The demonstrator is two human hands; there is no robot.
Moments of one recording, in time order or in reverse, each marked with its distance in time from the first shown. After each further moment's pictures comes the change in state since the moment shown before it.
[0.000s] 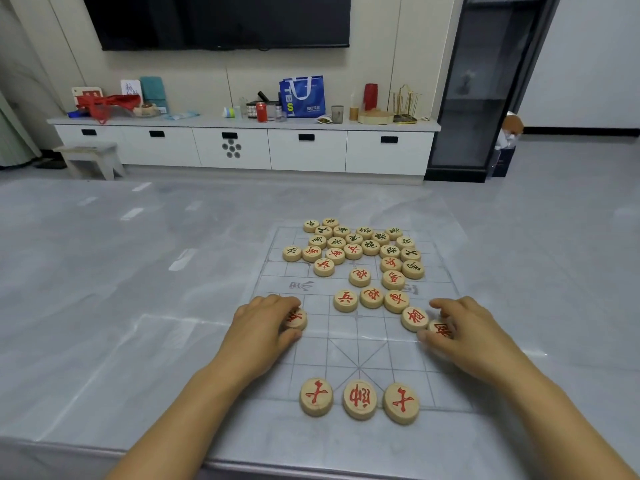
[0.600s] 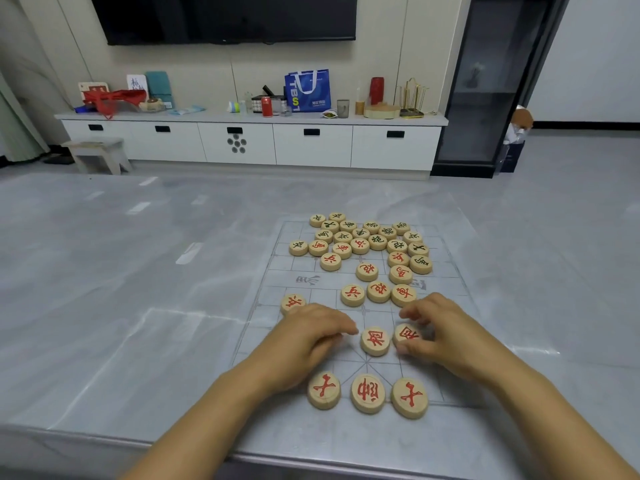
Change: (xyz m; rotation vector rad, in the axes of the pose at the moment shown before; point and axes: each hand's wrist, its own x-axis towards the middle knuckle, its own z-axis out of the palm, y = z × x) left_hand -0.010 0.023 0.008 -0.251 -0.132 0.363; right_hand -0.003 -0.021 0.009 0.091 -0.140 -0.276
